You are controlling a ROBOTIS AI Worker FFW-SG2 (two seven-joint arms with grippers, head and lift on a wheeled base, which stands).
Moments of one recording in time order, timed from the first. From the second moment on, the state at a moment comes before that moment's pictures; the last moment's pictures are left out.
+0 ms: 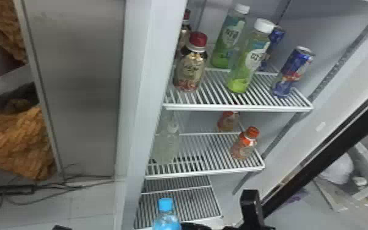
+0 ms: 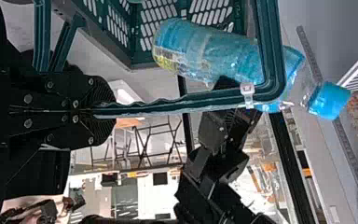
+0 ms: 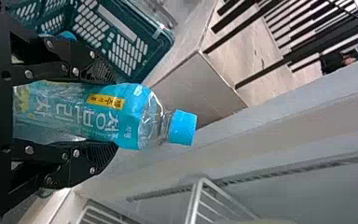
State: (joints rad) left arm 0.29 0.25 -0.14 -2.06 1.06 1.57 -0.35; right arm 0.67 -0.28 -0.15 -2.31 -0.16 0.79 0.86
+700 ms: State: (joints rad) left arm 0.29 0.24 -0.14 -2.06 1.06 1.57 -0.35; right arm 0.68 -0.20 -0.28 -2.28 -0.11 0.40 0.85
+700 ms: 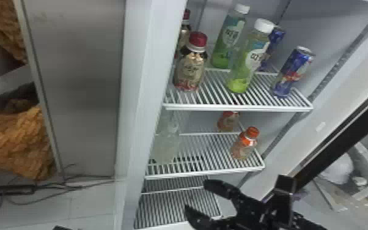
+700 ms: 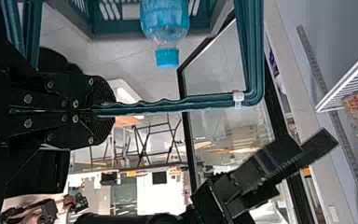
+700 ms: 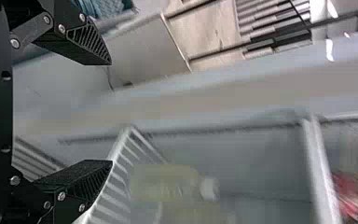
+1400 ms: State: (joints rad) left arm 0.30 0.23 -0.13 -2.06 1.06 1.57 -0.35; right arm 0.75 -0.07 -0.31 -2.18 -0.12 -0.07 0.55
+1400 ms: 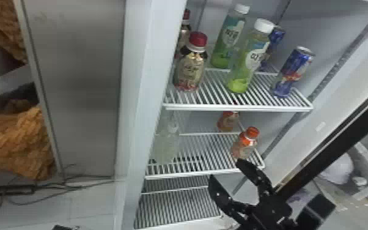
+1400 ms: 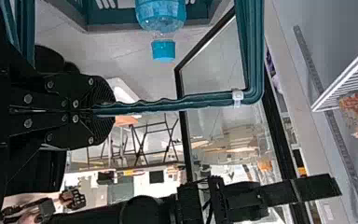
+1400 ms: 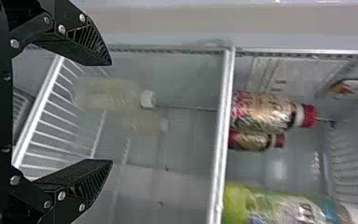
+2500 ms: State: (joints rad) left arm 0.29 0.22 -0.13 -2.06 1.06 1.57 -0.35; right arm 0.78 -0.05 -0.25 -2.07 -0.19 -0.33 0.34
